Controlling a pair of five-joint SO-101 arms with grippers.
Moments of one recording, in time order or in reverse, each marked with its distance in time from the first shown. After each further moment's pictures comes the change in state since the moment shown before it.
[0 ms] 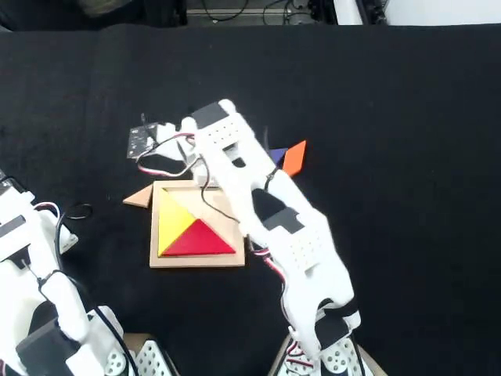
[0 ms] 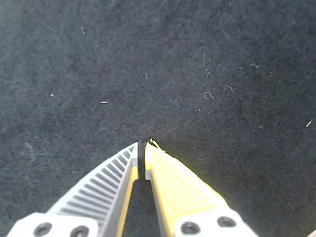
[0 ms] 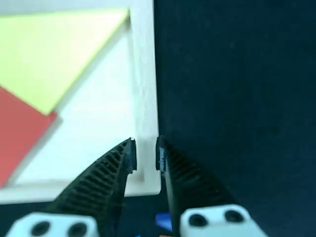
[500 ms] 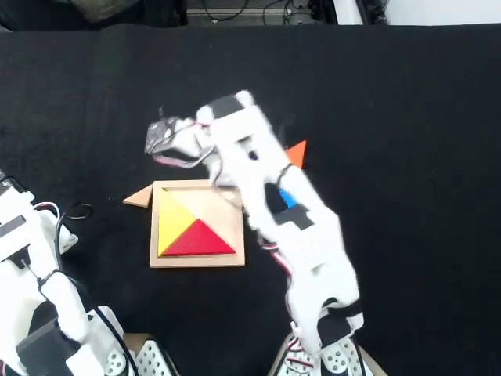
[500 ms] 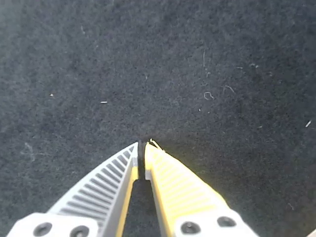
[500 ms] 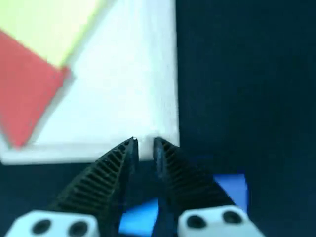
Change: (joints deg) left arm 0.0 0.0 0.0 0.0 0.0; right arm 5.7 -3.3 -2.3 9.8 -1.1
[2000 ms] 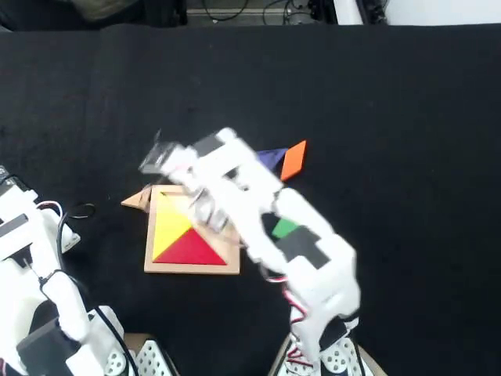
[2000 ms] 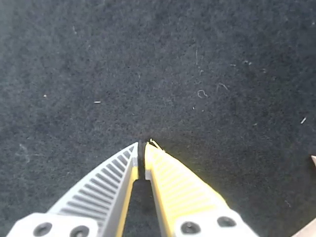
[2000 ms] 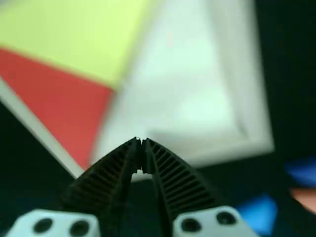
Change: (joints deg) left arm 1.0 0.0 0.0 0.0 0.0; right arm -7.2 -17.5 30.5 -9.9 -26.9
